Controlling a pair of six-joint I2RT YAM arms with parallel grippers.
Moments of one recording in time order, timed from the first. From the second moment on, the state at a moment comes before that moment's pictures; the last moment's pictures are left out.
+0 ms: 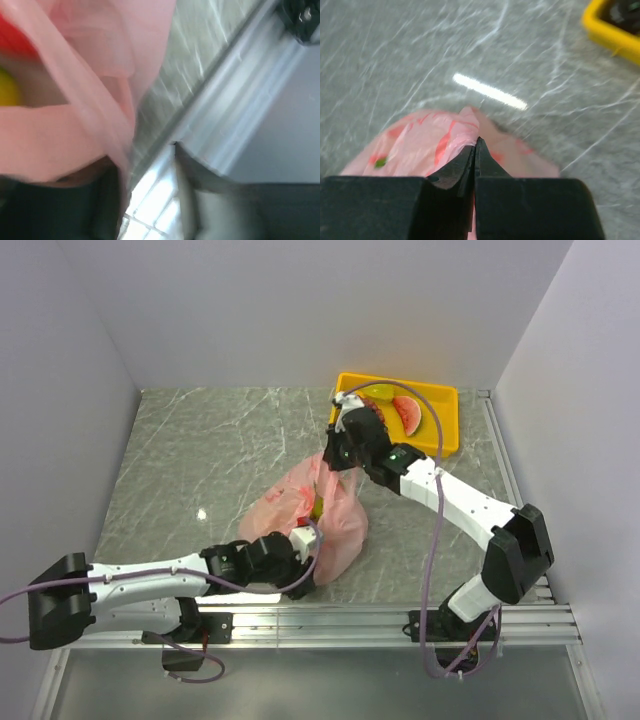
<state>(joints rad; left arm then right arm) -1.16 1.08 0.52 -0.13 0.02 -0.41 0.70 1.53 1.27 -0.31 0.04 0.37</state>
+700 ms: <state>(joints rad) -1.20 0.74 0.81 -0.44 -0.28 -0.79 0.88 1.35 1.28 -0.35 0.17 0.32</state>
